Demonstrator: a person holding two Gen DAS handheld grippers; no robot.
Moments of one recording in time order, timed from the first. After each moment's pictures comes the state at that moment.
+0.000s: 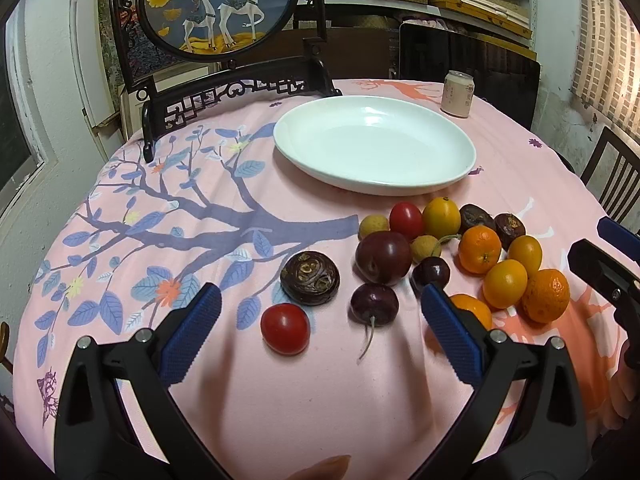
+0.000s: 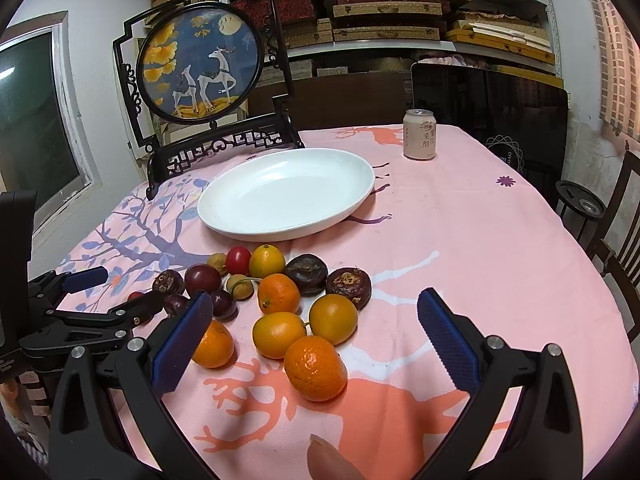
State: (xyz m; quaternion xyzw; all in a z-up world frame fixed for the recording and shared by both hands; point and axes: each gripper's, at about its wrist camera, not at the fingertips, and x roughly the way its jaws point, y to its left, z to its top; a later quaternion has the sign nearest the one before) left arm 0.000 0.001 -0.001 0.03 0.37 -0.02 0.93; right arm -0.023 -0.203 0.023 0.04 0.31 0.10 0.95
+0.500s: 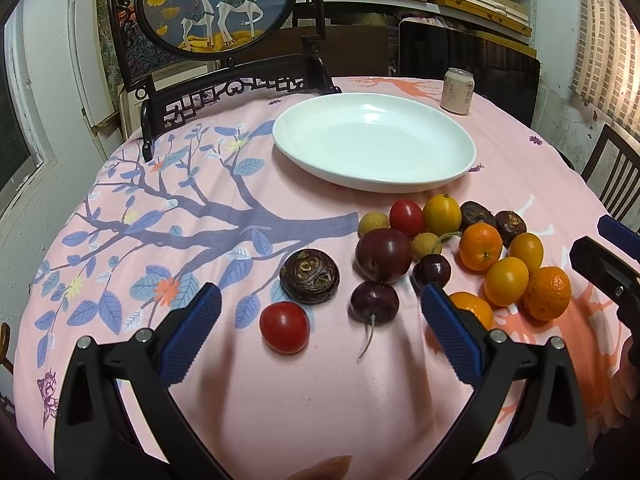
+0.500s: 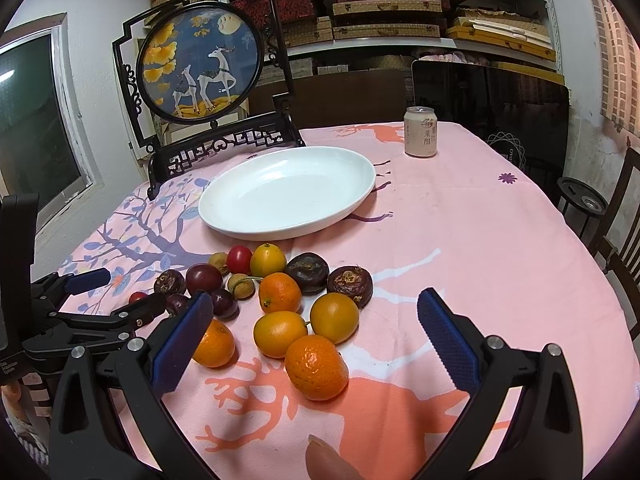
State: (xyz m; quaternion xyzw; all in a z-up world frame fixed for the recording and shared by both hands) left arm 0.000 -0.002 -0.001 0.04 0.37 -0.02 0.93; right arm -0.023 -0.204 0.024 0.05 0.31 0.10 0.95
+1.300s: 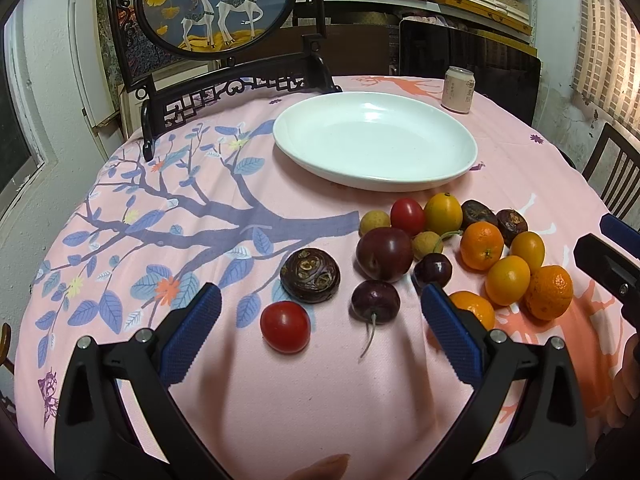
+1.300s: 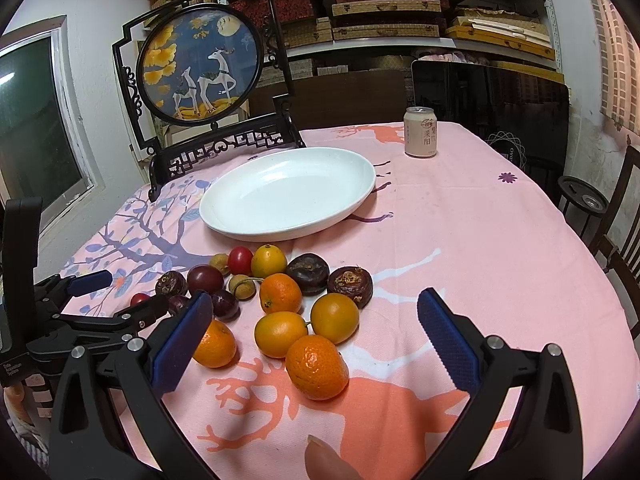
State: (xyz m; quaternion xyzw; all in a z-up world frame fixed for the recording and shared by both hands) left arm 0.000 -0.002 -0.001 0.04 0.37 -0.02 0.93; right arm -0.024 -0.203 0.025 0.05 0.31 0.10 0.95
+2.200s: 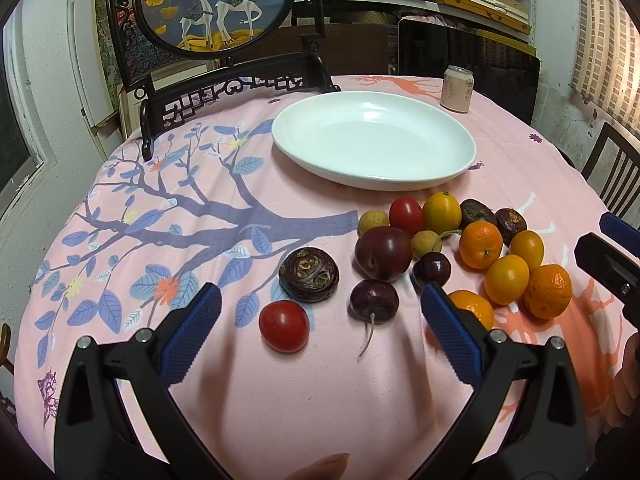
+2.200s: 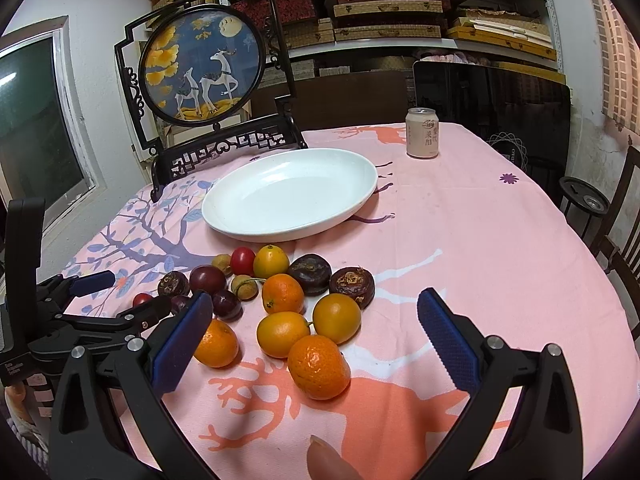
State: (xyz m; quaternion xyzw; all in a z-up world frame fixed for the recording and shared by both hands) left arm 0.000 -0.003 -0.002 0.04 0.37 -0.02 0.93; right arm -0.025 -0.204 0.025 0.05 0.31 0.10 0.95
